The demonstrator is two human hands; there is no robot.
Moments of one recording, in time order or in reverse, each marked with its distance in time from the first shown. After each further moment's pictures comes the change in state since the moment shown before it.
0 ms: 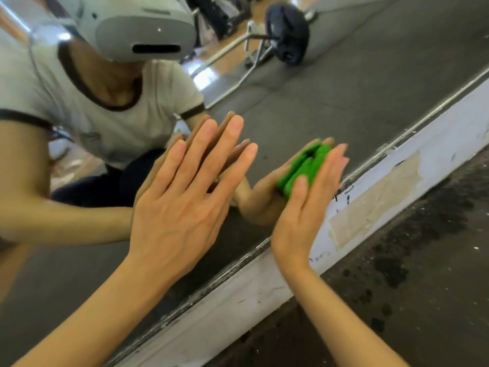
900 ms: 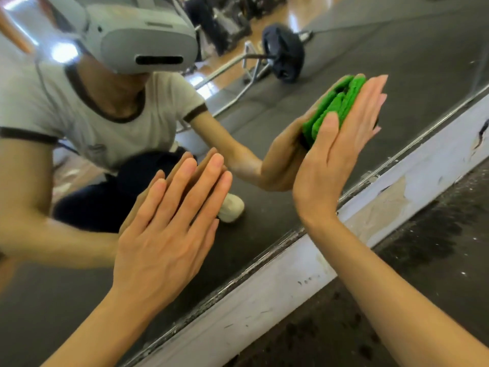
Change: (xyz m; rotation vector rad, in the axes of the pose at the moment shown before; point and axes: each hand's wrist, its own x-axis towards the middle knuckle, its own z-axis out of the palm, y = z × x) left_hand 0.001 0.005 0.009 0.119 -0.002 -0.002; right_hand 0.094 -0.040 0.001 0.056 0.023 -0.153
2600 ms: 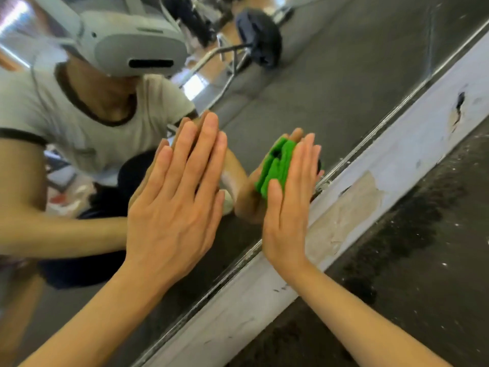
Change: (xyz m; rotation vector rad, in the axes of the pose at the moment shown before) left_hand 0.123 0.052 -0.005 -0.146 -0.033 0.055; right_hand -0.009 0.072 -0.046 -0.051 -0.152 0.004
